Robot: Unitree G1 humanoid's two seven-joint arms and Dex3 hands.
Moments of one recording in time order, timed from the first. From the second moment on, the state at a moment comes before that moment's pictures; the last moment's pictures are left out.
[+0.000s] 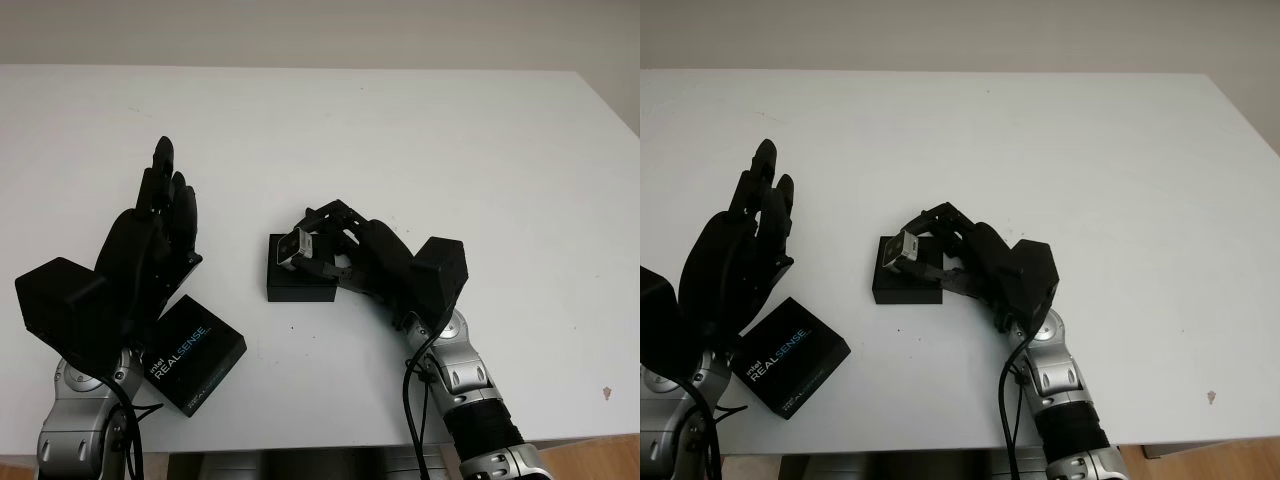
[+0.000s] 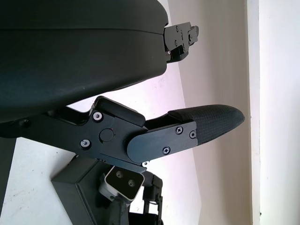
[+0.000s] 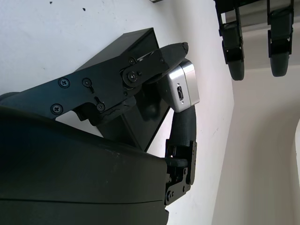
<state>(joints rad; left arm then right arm) -0.03 0.22 0.18 -0.44 -0.16 0.32 -0.13 -0.35 -0.05 0.11 0.33 0.05 -0.06 0.37</state>
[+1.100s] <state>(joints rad) -0.03 0.22 0.18 -0.44 -0.16 0.32 -0.13 -0.31 -0.05 0.15 0.37 -0.07 -0.24 0.30</state>
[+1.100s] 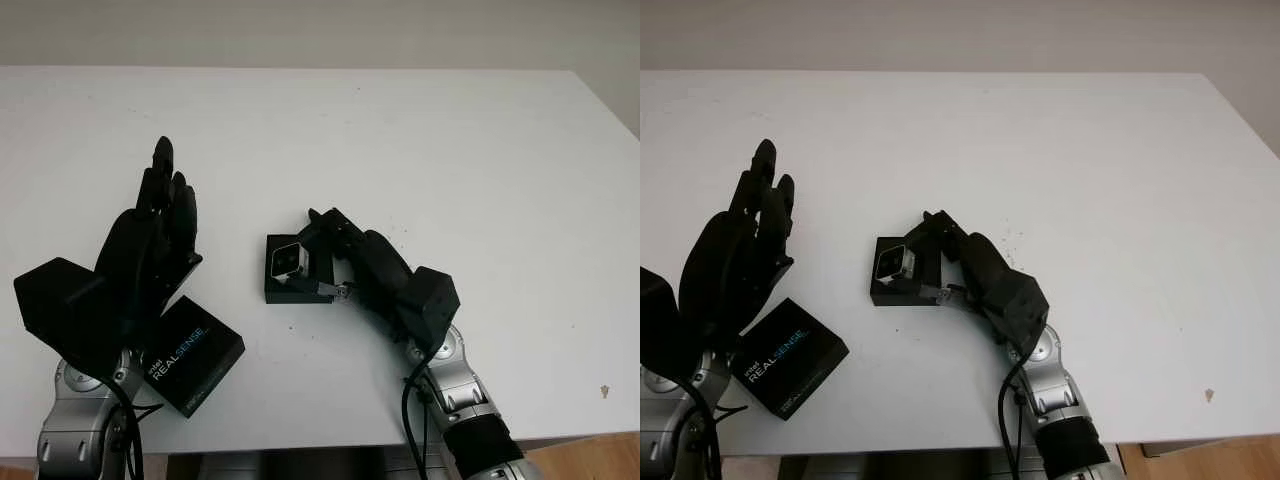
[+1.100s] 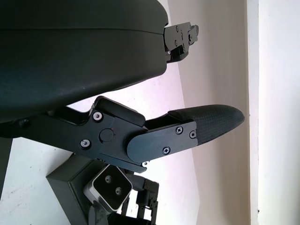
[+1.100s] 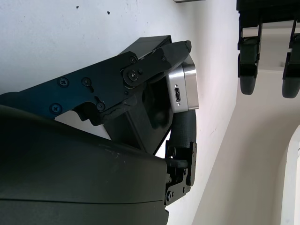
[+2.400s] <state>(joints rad) -0.02 0.22 0.18 -0.44 -0.16 0.34 -0.13 -0.36 -0.08 0.11 0.42 -0.06 -0.27 0.25</state>
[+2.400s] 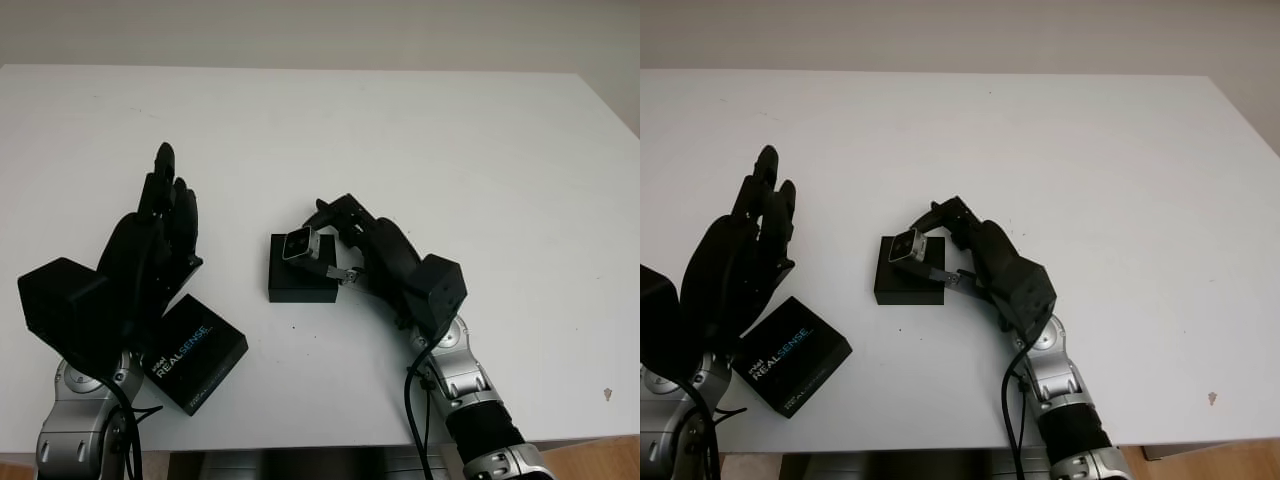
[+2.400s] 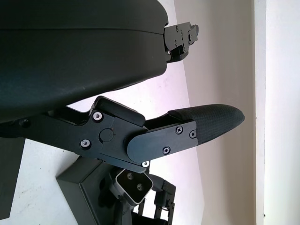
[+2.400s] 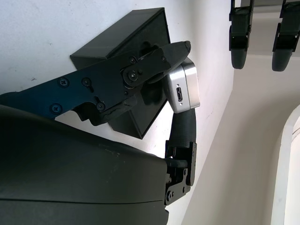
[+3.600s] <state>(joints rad) -0.02 0.22 0.18 -0.45 -0.16 0.34 -0.13 -0.33 -0.06 0.14 0.39 -0.03 -0.21 0.28</state>
